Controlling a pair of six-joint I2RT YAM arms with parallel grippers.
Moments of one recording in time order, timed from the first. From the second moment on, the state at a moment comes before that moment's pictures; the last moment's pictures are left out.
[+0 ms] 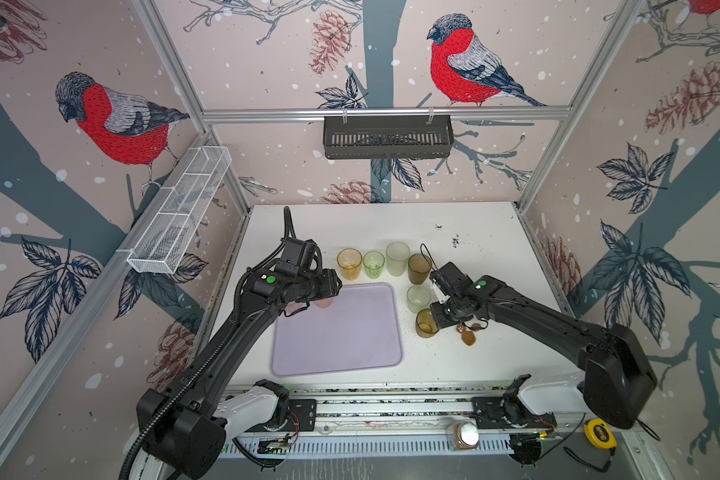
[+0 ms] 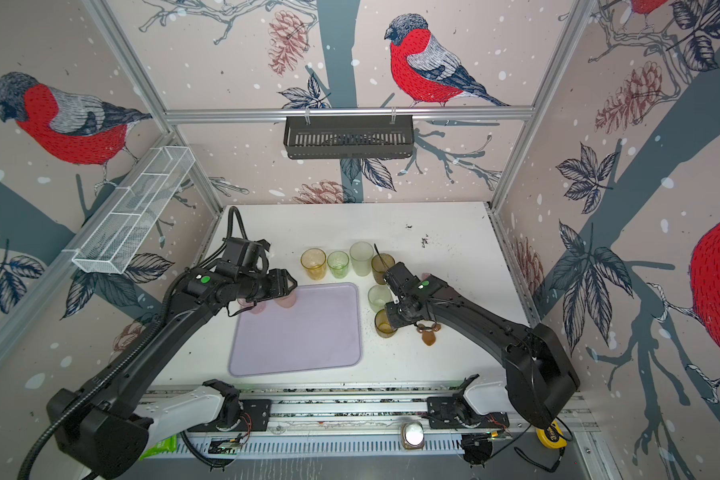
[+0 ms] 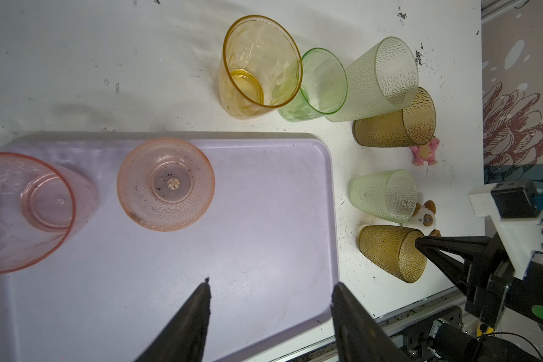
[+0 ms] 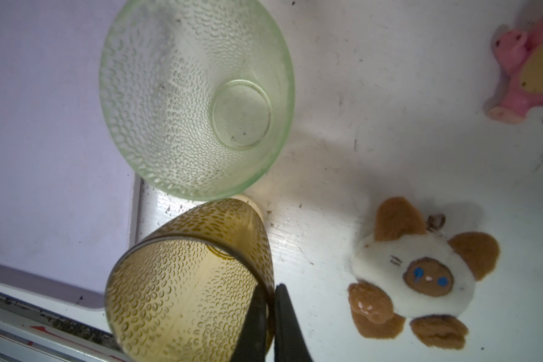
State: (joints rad) left arm -0.37 1.15 1.08 -0.88 0.21 -0.52; right arm 0.69 1.36 0.92 -0.82 -0.02 0.35
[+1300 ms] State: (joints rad) left arm -0.26 1.17 1.12 -0.83 0.20 -0.49; right arm 0.84 1.48 1.43 -1.09 0.06 0.36
